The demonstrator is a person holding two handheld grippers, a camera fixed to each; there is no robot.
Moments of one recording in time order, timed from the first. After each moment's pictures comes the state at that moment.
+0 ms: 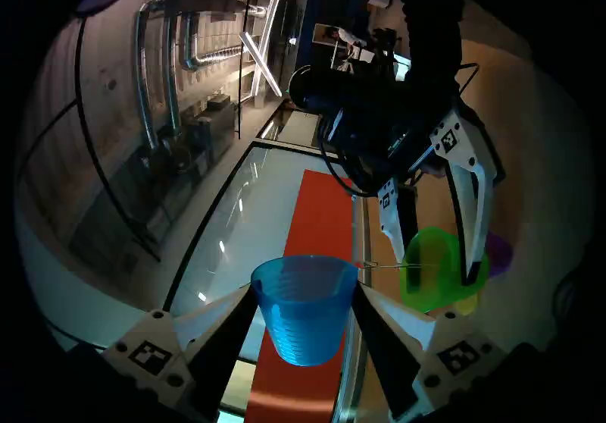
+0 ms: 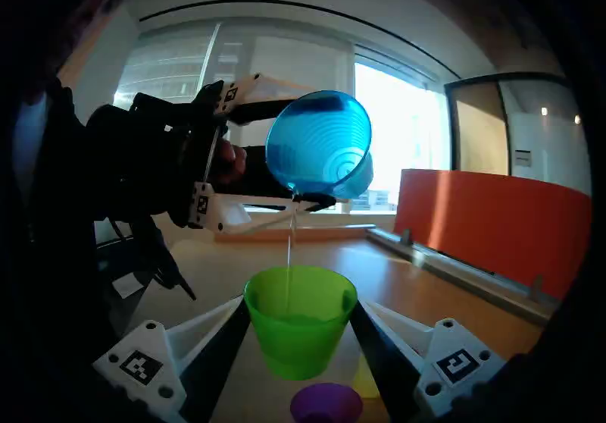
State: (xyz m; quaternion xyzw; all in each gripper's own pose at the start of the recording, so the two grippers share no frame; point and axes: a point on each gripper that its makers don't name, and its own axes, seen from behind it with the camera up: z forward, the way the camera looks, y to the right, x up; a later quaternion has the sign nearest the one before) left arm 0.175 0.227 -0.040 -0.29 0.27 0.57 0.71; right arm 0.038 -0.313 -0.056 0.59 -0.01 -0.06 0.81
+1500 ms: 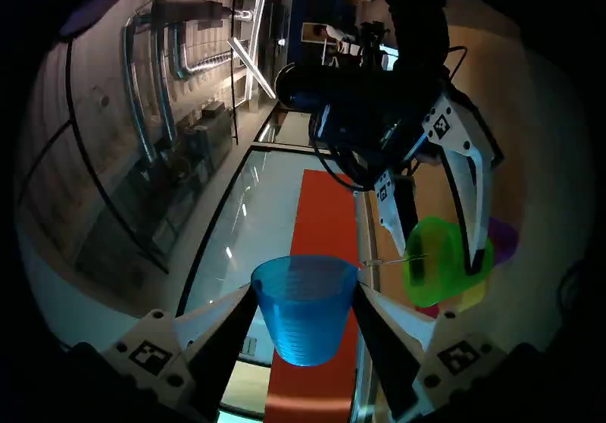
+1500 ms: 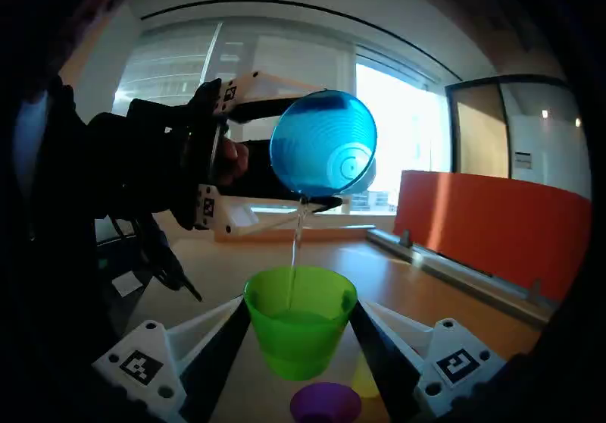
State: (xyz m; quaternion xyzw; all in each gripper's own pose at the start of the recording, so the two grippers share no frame) left arm 0.176 0.230 -0.040 -0.28 0.29 0.60 0.69; right arm 0.039 -0.311 -0.058 0.59 0.00 -0.06 0.81
